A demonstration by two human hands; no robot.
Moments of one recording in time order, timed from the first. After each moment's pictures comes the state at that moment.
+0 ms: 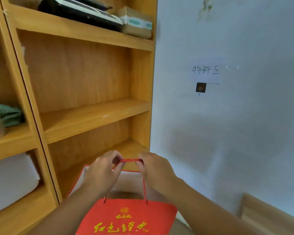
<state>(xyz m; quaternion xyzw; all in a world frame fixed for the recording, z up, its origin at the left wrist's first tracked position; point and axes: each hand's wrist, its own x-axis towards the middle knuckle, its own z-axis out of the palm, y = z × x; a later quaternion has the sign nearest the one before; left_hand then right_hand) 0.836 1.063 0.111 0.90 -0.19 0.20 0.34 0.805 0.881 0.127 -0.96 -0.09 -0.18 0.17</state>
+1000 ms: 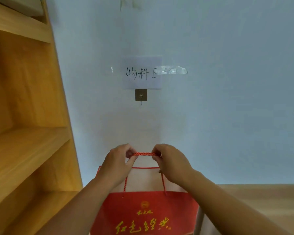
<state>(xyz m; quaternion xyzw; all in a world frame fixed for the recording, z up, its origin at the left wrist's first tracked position) 1.166 0.837 0.151 0.76 -0.51 0.03 0.41 1.010 0.722 0.166 -0.92 0.27 -0.26 0.10</state>
